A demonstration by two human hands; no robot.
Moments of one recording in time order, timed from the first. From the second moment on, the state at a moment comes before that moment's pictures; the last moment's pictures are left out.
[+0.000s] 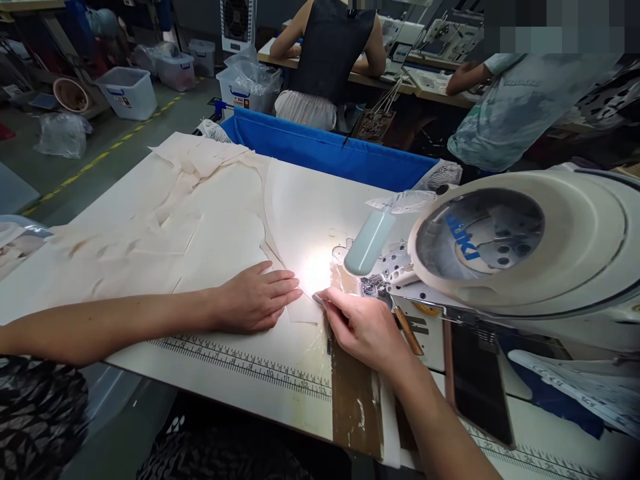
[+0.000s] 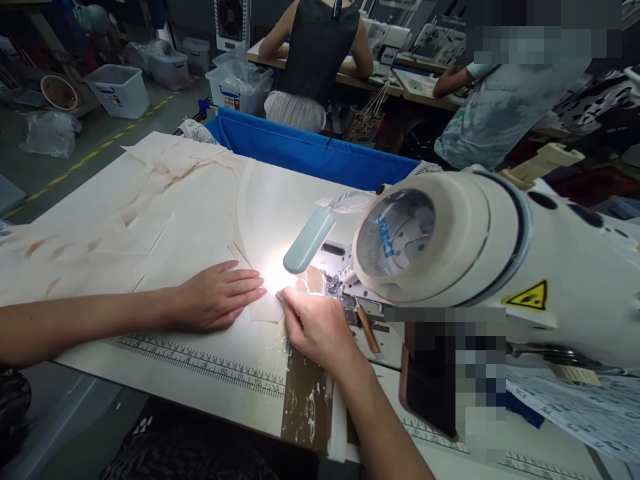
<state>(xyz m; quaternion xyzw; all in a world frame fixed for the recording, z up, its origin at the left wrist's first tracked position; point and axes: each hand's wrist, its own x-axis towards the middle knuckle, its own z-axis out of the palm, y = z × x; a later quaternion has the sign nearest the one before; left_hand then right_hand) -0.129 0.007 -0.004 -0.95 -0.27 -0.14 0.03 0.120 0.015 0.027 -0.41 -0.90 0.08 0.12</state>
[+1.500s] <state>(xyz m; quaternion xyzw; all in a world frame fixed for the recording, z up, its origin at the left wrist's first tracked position) -0.125 0.010 -0.010 -0.95 -0.27 -0.17 0.00 0.121 0.023 0.032 -0.39 -0.91 0.06 0.12</state>
